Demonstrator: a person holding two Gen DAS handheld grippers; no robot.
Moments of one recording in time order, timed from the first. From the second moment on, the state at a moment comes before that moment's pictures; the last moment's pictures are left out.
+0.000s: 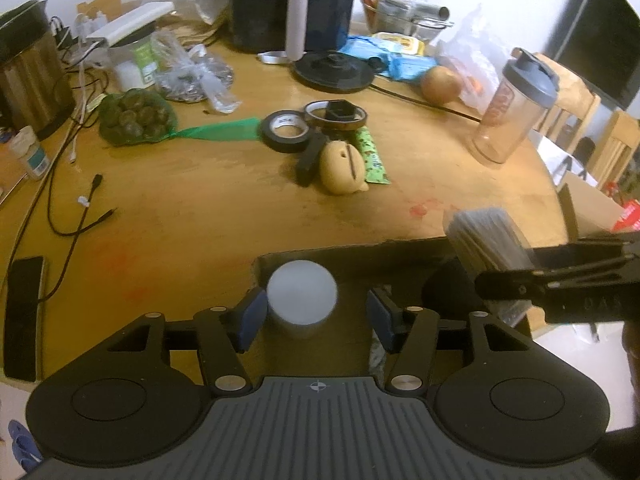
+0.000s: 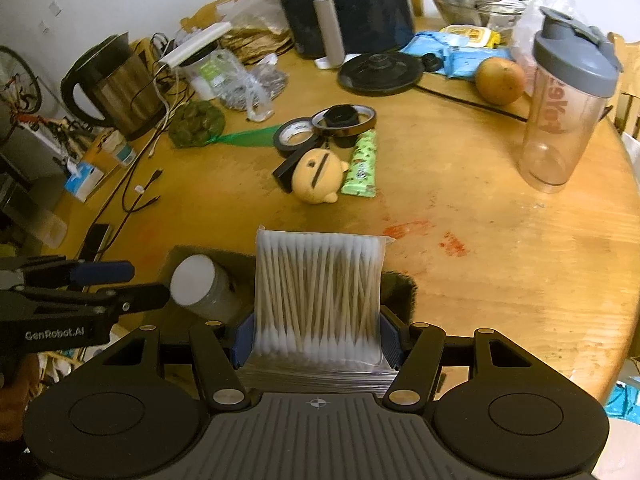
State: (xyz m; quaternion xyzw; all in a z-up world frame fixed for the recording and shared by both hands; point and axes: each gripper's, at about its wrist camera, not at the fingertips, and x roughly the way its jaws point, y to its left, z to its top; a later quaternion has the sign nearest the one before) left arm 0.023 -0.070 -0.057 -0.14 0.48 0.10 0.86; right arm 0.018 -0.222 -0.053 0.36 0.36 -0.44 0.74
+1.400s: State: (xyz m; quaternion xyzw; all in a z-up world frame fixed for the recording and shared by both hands) left arm 0.028 -0.058 -0.045 -0.15 0.45 0.11 0.87; right arm 0.029 -0.230 -0.040 0.31 0.36 -0.44 0.76
